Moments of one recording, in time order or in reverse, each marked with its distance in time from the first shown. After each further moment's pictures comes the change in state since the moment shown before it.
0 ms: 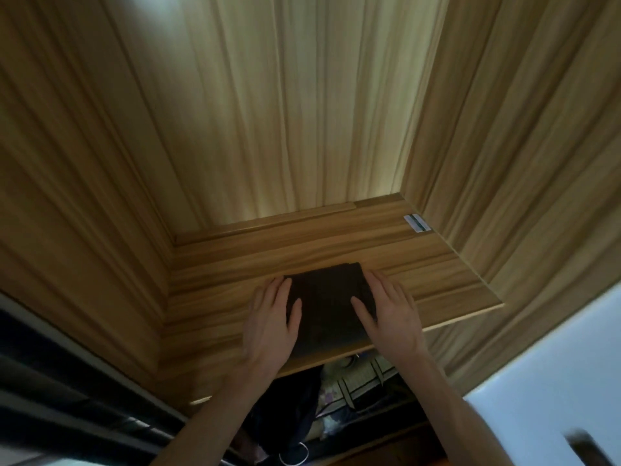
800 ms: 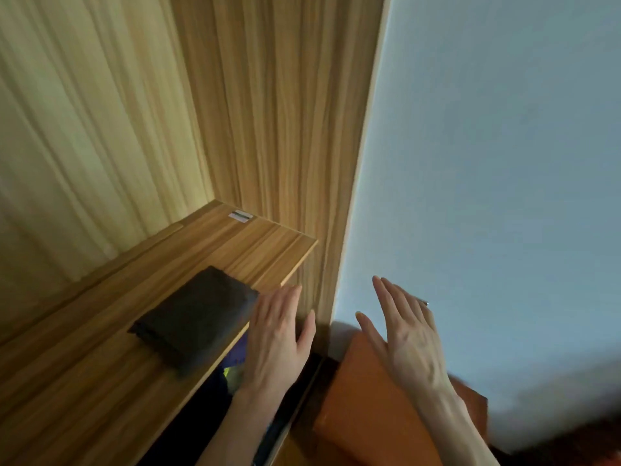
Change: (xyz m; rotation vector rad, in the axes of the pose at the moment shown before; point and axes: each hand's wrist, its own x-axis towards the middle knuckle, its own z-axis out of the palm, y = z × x) left_hand -0.100 0.121 -0.057 -0.440 -0.165 0.791; right_hand -0.250 -0.081 -0.151 -0.498 0.354 0.619
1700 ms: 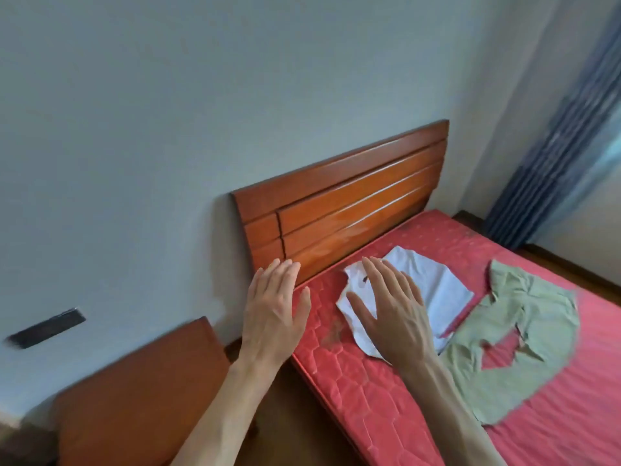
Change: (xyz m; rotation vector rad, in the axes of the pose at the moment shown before) left_hand -0.255 0.499 0.078 -0.563 -0.488 0.915; right_hand -0.485 0.189 -0.323 -0.510 0.275 0.968
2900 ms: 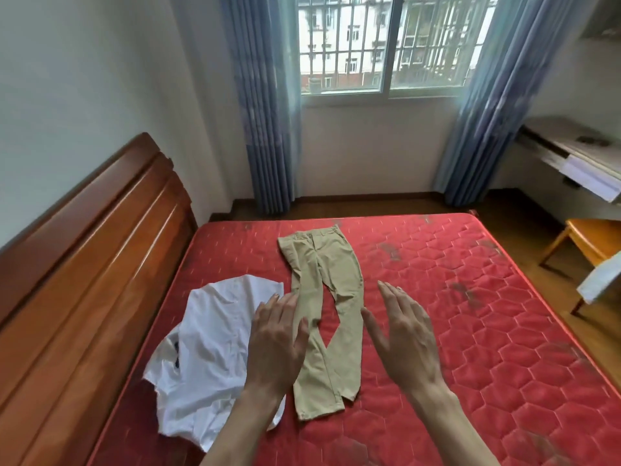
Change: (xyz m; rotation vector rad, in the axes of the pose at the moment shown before) left_hand 0.143 0.332 0.336 -0.410 -0.325 0.727; right_hand -0.083 0.358 -0.090 -0.307 0.224 0.988
